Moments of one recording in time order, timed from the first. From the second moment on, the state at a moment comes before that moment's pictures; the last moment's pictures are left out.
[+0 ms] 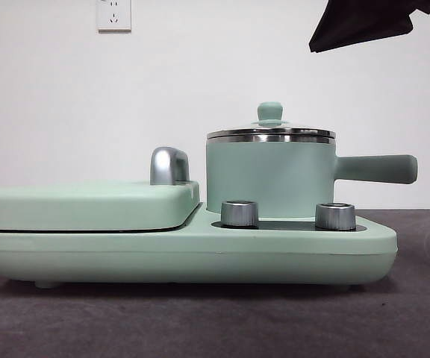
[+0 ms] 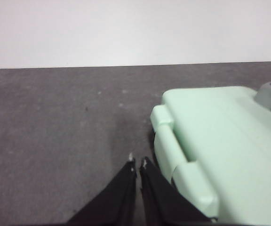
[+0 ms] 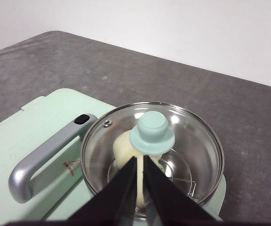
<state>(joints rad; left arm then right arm) -0.05 0.11 0.12 -0.12 0.10 -0.01 0.61 0.97 0.70 0.01 0.05 0.06</state>
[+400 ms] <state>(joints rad) 0.01 0.00 0.03 -0.12 0.10 -0.02 0.61 0.97 0.70 0.01 0.05 0.06</state>
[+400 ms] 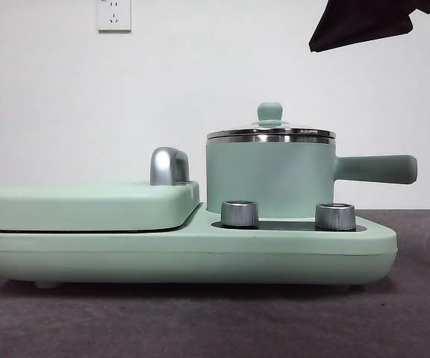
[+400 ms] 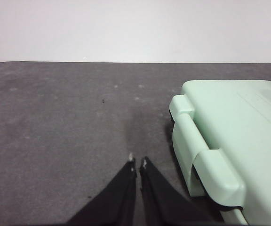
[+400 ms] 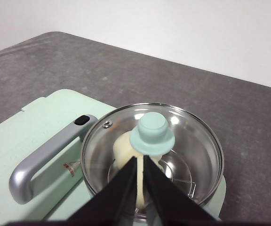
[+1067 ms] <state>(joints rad) 0.01 0.00 0.03 -0.12 0.10 -0.02 0.61 0.95 0.70 0.01 0.06 0.04</state>
